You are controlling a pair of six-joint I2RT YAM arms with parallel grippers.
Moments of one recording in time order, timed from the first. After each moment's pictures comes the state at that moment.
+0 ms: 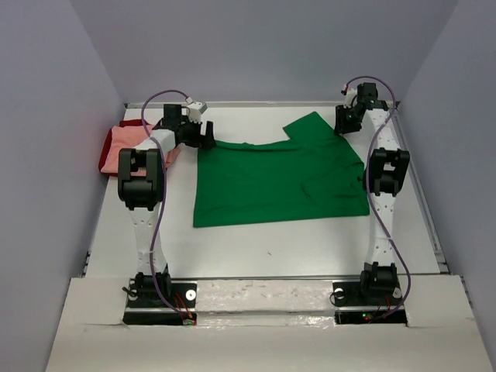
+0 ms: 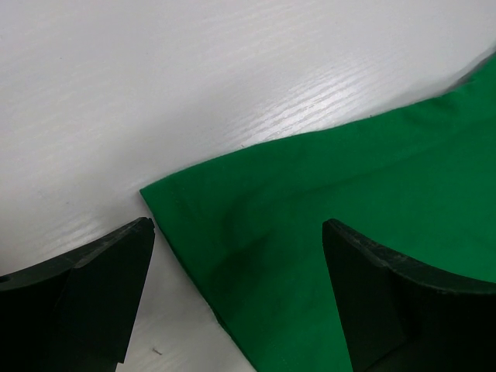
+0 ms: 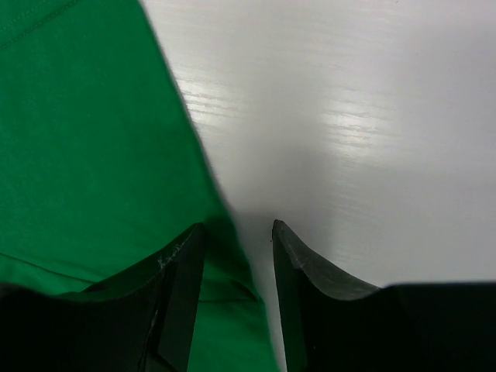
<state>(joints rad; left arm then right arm) -0.05 2.22 1.64 -0.20 0.52 0.15 -0.08 2.68 2.57 -0.85 -0.27 -0.15</state>
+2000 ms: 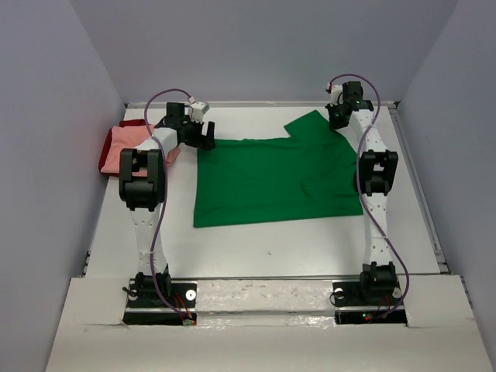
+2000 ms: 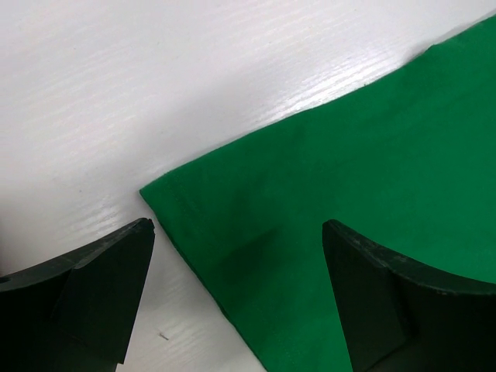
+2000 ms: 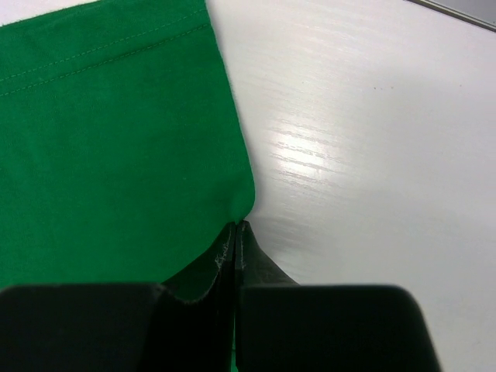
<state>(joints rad) -0.07 2.21 1.66 -0.26 0.44 0.18 0.00 2.74 2.66 -0.79 -0.16 -0.27</state>
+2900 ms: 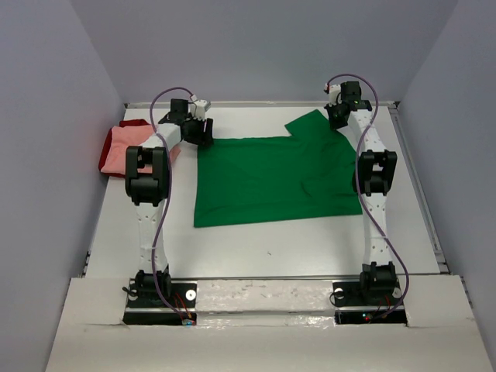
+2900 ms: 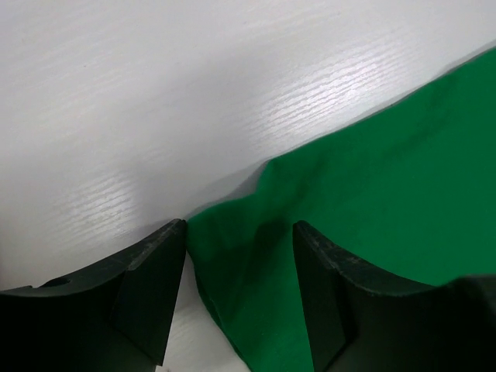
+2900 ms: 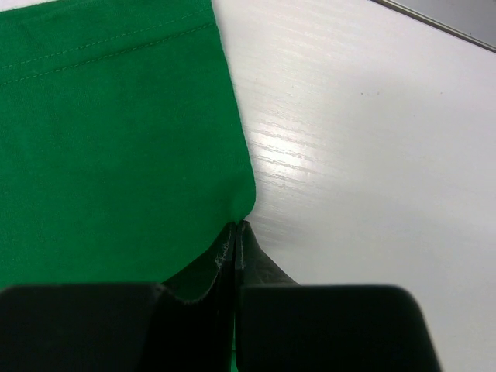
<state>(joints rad) -0.08 2.32 1.83 -0.34 0.39 0.14 0.01 2.74 2.66 -0.78 -0.10 -0.31</state>
